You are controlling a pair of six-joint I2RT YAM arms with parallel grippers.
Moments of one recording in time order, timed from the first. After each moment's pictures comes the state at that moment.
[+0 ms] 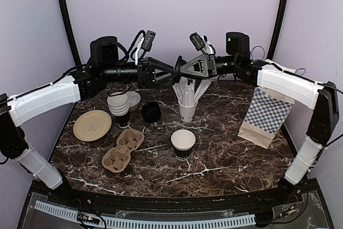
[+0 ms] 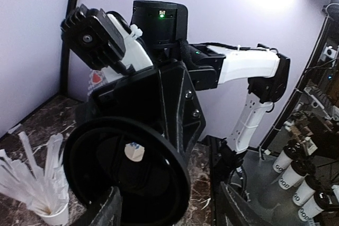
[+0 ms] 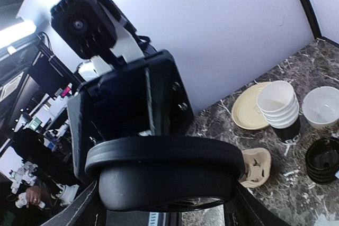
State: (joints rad) left arm -0.73 1.50 1.35 0.09 0.74 -0.27; right arm 0.59 1.69 1.50 0.06 -1.17 0.54
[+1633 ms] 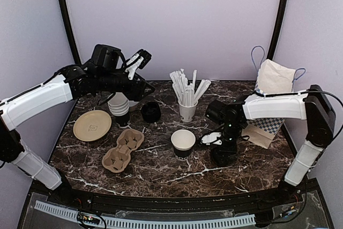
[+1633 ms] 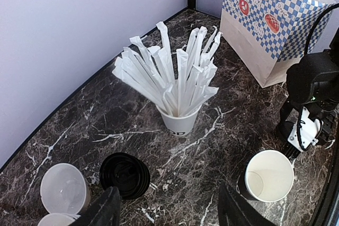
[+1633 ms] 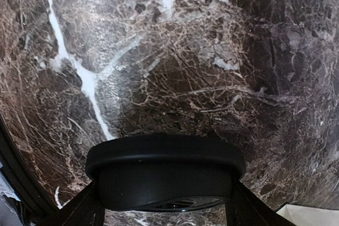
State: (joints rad) left arm -0.72 1.43 1.36 -0.45 0.09 0.13; right arm 0.80 1.68 1.13 -1.00 -0.07 -0.64
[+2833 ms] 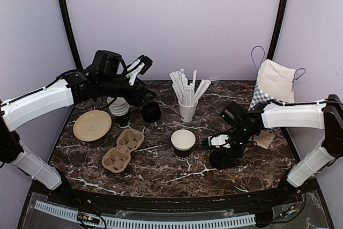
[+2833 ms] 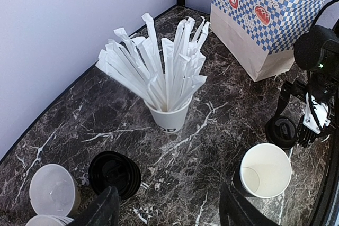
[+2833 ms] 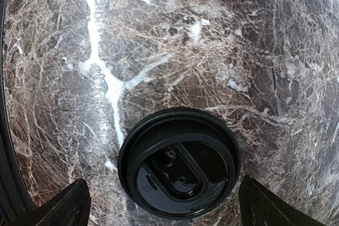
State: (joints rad) left arm -0.72 1.42 1.28 -0.38 0.14 0.14; right arm 0.73 1.48 0.87 -0.74 -0.23 -0.80
